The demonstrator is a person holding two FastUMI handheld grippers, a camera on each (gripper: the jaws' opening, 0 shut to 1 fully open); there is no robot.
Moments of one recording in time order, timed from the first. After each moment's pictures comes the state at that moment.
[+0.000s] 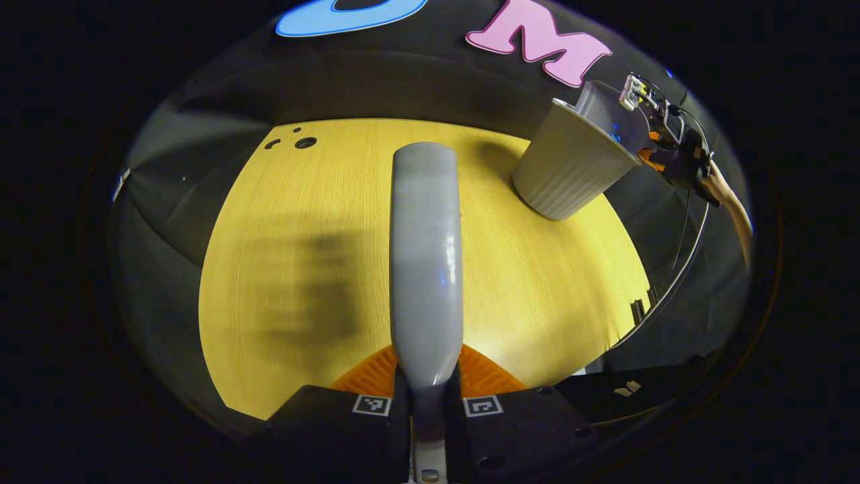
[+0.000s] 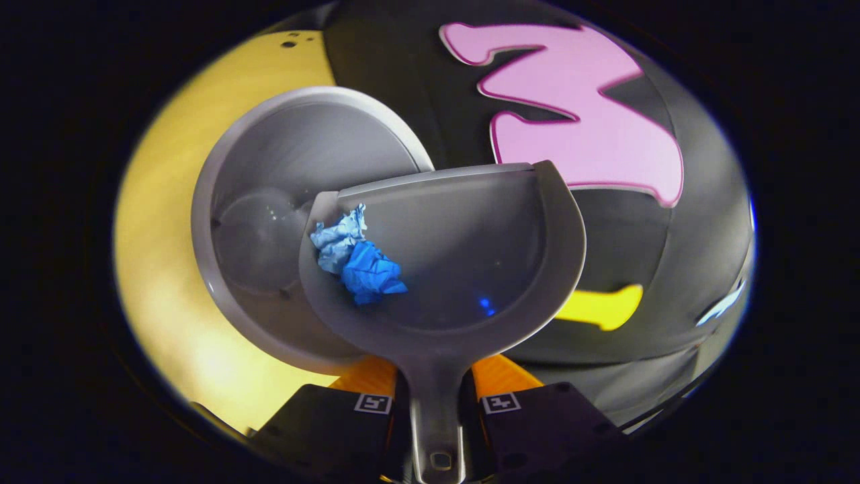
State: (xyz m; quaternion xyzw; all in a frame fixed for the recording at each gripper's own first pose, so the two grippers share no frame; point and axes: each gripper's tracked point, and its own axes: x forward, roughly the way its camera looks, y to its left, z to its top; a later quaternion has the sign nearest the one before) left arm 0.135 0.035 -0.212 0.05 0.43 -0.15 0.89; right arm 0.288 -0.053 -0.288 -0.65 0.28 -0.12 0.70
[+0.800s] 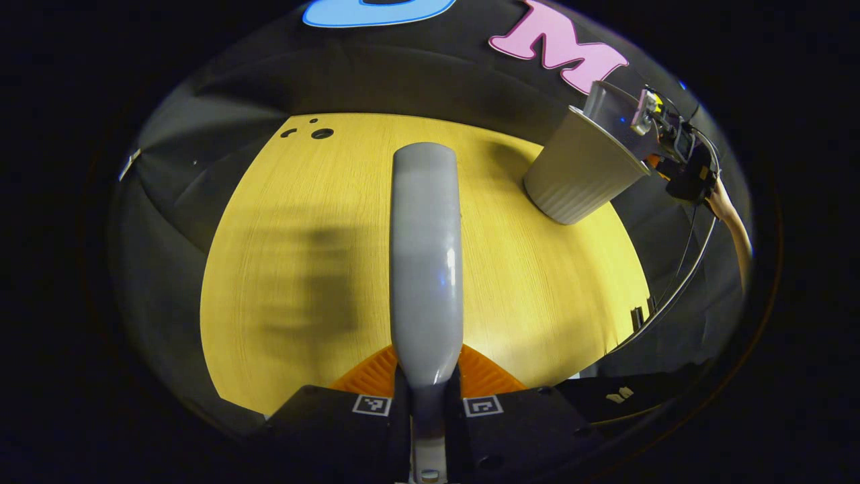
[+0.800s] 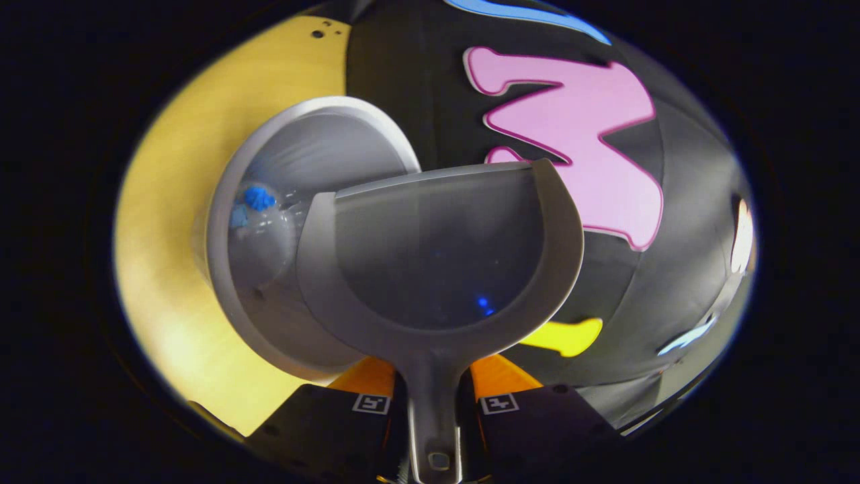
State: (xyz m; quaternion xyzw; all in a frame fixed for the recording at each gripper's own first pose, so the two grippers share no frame) left arm 0.127 0.054 -0.214 0.01 0.44 -0.13 0.89; right arm 0.268 -0.080 -0.257 -0.62 0.25 -0.13 0.73
